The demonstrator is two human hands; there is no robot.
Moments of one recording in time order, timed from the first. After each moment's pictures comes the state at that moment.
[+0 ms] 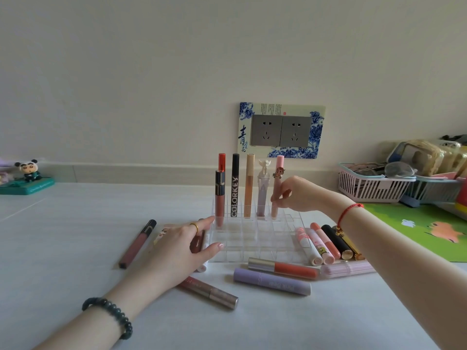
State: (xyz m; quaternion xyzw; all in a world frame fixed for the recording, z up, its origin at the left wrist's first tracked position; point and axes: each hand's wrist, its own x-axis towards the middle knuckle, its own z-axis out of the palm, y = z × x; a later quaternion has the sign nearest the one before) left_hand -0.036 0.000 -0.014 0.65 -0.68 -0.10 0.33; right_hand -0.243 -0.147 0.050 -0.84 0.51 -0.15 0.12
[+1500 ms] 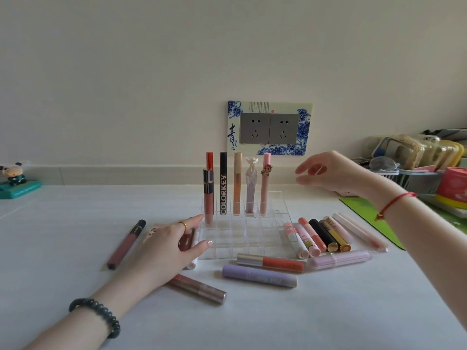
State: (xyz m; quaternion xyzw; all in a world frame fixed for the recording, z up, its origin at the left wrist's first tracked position) left_hand -0.032 -0.002 -0.019 0.66 -0.67 -0.11 0.32; right_hand -0.313 -0.124 0.085 -0.82 0.50 -0.27 0.10
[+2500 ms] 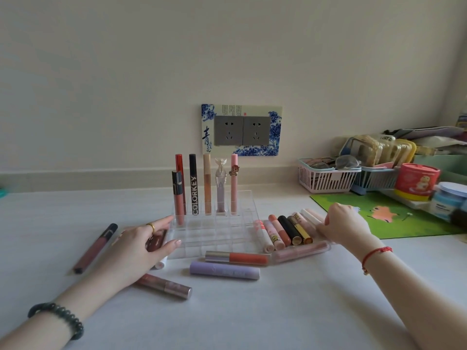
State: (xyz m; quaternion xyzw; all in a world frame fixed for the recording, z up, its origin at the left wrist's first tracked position) left_hand -0.034 -0.002 -0.021 0.66 -0.66 -0.11 0.35; right_hand -0.390 -0.125 -0.009 -0.66 0.73 -0.15 -0.04
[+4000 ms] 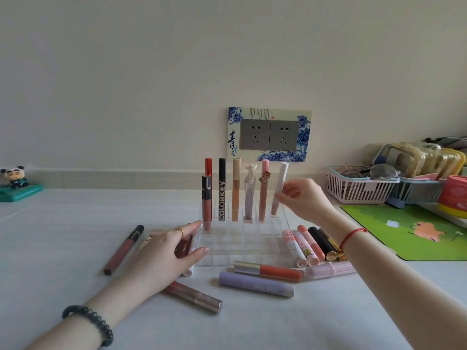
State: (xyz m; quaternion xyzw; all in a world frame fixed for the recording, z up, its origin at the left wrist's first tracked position) left_hand -0.034 -0.001 -0.017 0.68 -0.66 -0.06 0.31; right_hand -0.275 -0.138 0.035 -0.77 0.48 -0.40 0.14
